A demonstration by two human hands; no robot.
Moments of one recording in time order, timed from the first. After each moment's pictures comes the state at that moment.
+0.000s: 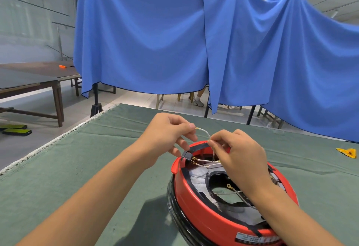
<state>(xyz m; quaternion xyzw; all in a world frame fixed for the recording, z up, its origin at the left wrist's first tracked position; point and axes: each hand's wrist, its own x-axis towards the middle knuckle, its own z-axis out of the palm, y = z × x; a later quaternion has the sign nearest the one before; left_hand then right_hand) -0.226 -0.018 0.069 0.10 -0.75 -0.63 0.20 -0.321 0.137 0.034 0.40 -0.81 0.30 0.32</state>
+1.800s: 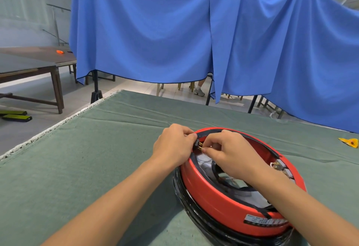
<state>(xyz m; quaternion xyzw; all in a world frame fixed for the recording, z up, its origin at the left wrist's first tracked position) -0.254 -0.014 0.006 0.21 -0.85 -0.42 0.24 -0.318 0.123 0.029 0.48 -0.85 0.21 0.08</state>
